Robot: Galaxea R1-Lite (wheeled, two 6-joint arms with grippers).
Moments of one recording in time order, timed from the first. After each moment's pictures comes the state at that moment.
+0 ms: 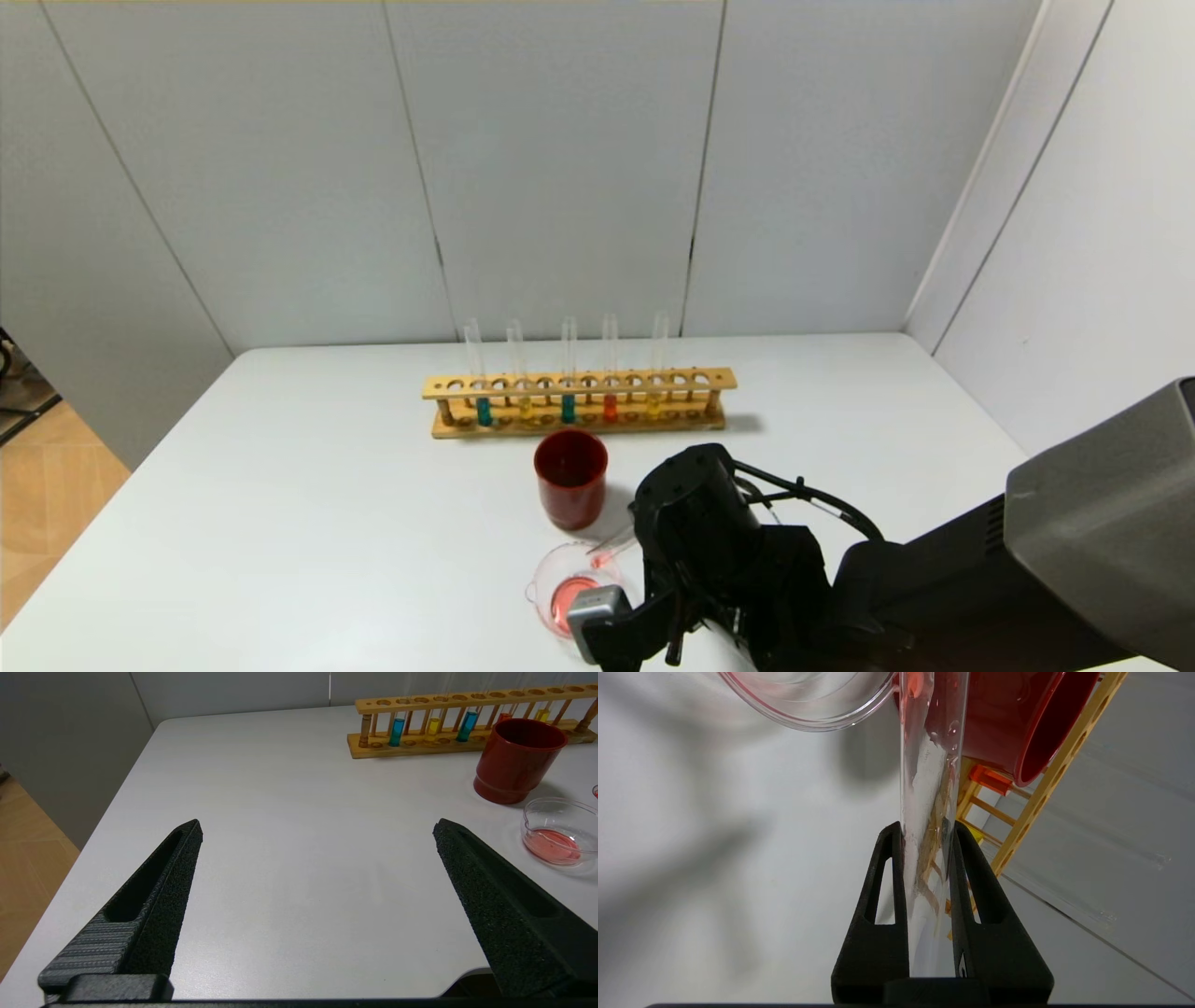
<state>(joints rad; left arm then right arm) 0.01 0.00 0.00 0.00 -0.01 0.02 0.91 2.06 -0.84 -0.50 -0.39 -1.42</state>
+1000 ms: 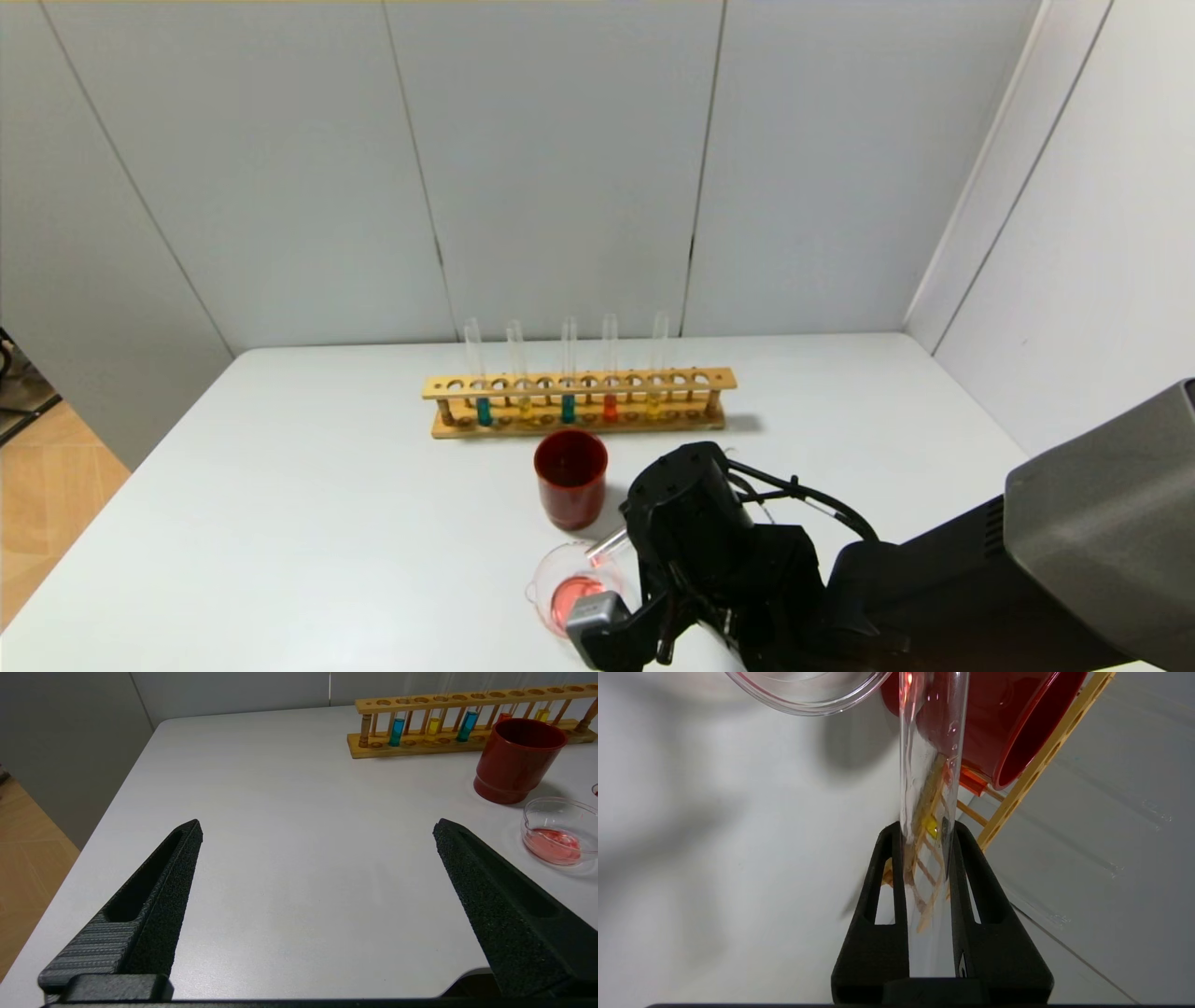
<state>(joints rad) 0.01 0.00 0.00 0.00 -0.01 0.02 0.92 2.06 -0.86 -0.51 -0.43 -1.54</state>
